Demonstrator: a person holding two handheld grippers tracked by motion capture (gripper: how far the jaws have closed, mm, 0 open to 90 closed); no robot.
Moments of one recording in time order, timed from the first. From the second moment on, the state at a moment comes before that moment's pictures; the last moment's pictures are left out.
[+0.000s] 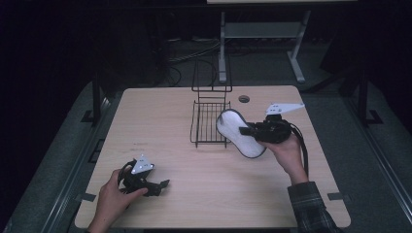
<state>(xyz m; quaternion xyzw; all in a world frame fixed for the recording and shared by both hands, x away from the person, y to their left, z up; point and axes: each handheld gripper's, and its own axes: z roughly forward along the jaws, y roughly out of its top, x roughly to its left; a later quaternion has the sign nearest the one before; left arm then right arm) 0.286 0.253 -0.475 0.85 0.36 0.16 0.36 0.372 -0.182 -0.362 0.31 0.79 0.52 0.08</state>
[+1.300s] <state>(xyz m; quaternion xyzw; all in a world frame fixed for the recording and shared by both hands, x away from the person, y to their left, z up) 0.286 0.253 -0.475 0.85 0.36 0.16 0.36 0.461 -0.116 -0.379 0.35 0.78 0.52 0.06</state>
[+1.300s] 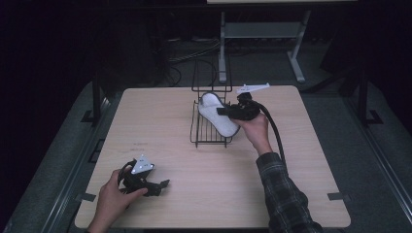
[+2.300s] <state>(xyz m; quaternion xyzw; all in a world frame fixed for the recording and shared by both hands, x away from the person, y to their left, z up) 0.286 0.253 -0.475 0.85 0.36 0.16 0.36 0.487 -0.101 -0.419 0.38 0.78 0.49 0.07</state>
